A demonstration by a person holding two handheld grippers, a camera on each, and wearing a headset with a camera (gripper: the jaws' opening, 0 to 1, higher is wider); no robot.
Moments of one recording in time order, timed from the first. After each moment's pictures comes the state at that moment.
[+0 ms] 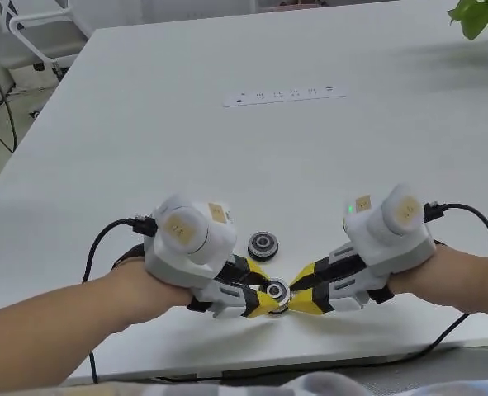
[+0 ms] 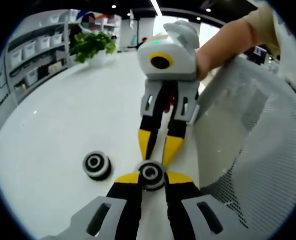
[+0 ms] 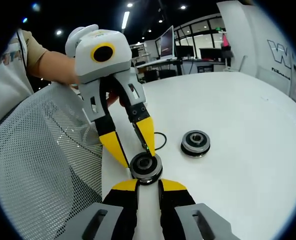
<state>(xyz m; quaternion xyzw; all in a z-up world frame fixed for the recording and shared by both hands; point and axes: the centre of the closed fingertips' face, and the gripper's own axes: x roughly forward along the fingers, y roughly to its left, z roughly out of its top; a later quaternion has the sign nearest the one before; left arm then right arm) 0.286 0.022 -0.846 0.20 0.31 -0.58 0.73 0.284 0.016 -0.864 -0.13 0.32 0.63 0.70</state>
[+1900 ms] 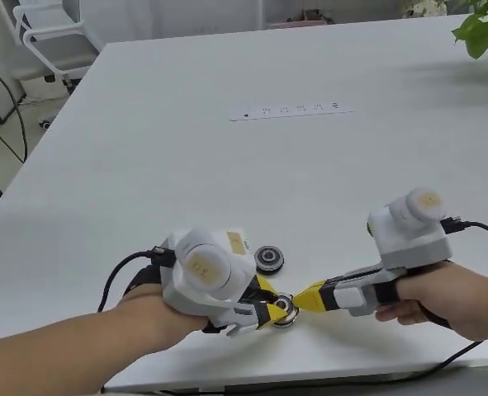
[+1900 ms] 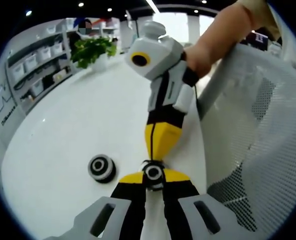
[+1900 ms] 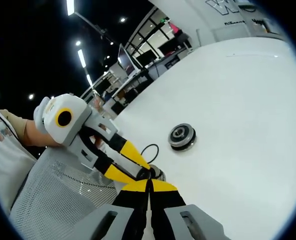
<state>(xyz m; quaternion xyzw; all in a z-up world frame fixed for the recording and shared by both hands) 0.290 0.021 -0.847 0.25 0.28 -0.55 0.75 0.282 0.021 -0.837 0.11 0.41 0.55 0.72</state>
